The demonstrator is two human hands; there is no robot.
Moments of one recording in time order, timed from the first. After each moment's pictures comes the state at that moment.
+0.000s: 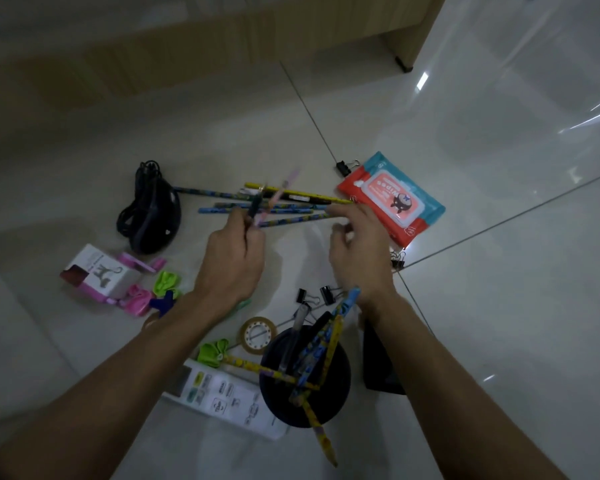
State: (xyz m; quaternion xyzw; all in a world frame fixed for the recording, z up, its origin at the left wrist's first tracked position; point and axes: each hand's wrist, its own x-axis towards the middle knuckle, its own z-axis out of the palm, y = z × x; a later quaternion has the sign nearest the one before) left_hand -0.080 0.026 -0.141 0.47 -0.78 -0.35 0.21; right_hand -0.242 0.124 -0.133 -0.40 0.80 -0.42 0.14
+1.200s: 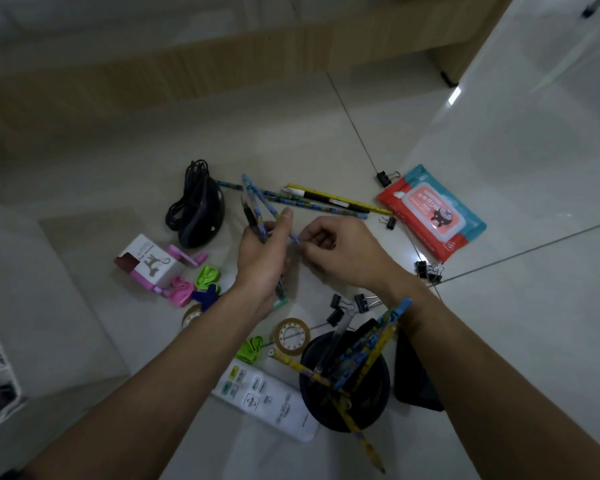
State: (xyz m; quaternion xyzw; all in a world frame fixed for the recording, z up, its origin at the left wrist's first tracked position) left_hand -0.085 0.028 -0.125 0.59 -0.37 -0.65 0.29; right_hand -0.224 0.075 -0.127 -0.55 0.68 -0.31 0.37
